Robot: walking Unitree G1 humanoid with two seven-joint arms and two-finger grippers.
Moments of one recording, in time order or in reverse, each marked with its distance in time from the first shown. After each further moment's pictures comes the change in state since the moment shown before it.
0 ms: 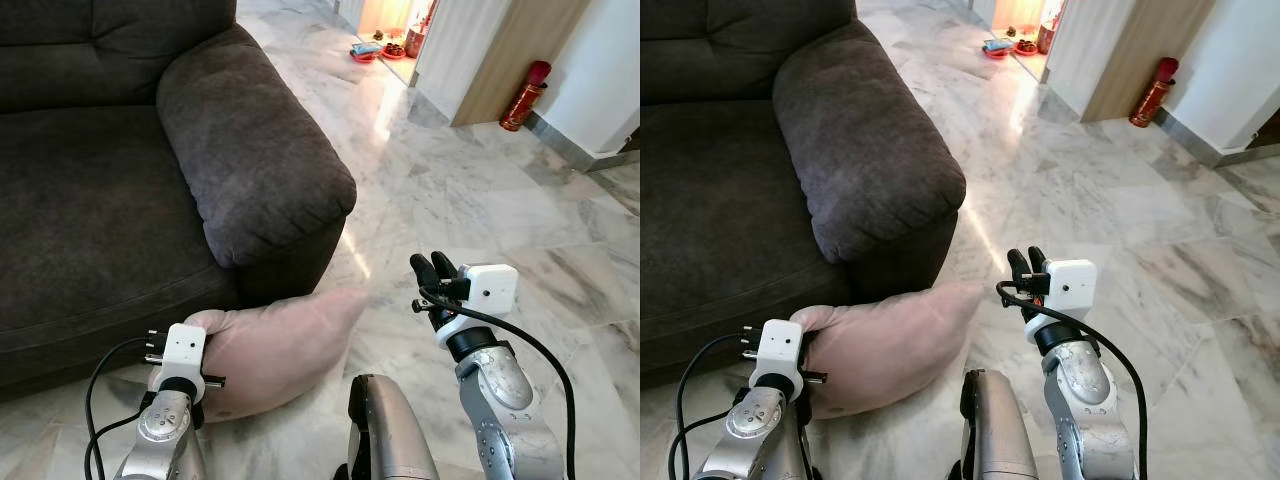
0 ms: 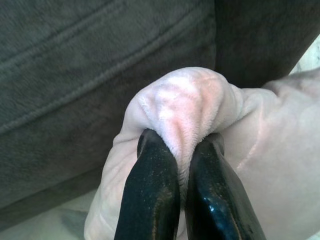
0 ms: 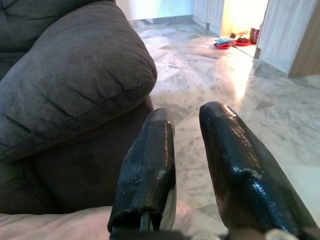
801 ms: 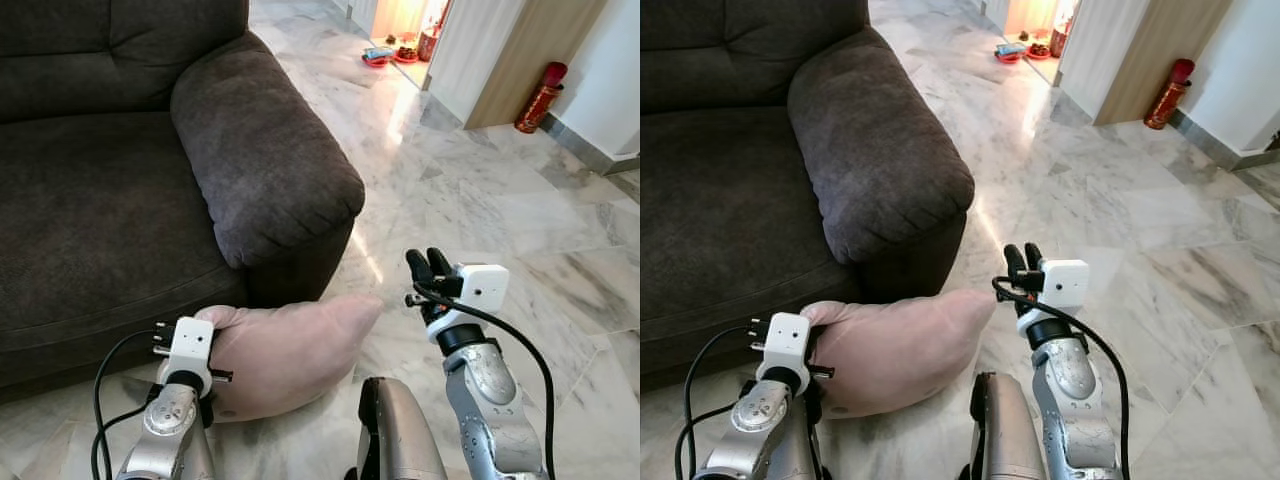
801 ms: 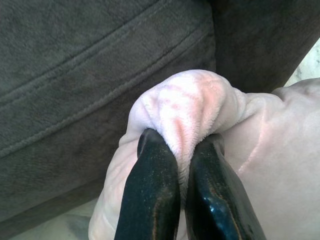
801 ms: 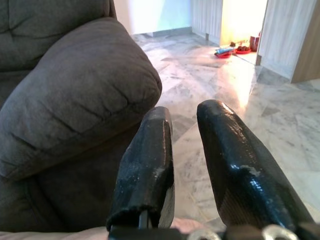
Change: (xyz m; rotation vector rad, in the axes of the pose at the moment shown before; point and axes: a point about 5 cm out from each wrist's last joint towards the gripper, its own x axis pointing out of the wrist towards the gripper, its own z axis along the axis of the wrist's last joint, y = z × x) left arm 0.002 -0.003 0.006 0.007 0.006 -0.031; right arm 0.009 0.003 -0.005 0.019 -0.043 -0.018
